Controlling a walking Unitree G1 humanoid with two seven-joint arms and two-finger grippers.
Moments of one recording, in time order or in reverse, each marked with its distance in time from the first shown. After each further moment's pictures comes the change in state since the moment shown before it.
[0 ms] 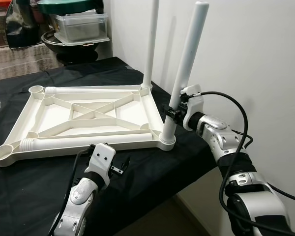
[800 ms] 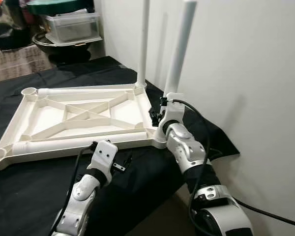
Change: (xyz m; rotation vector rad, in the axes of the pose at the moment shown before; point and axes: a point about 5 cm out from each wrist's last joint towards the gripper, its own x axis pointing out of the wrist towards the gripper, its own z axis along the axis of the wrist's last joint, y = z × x) left arm 0.003 -0.003 0.001 0.004 -0.005 -0.022; right arm 0.012 0.049 -0.015 0.189 -0.005 -0.122
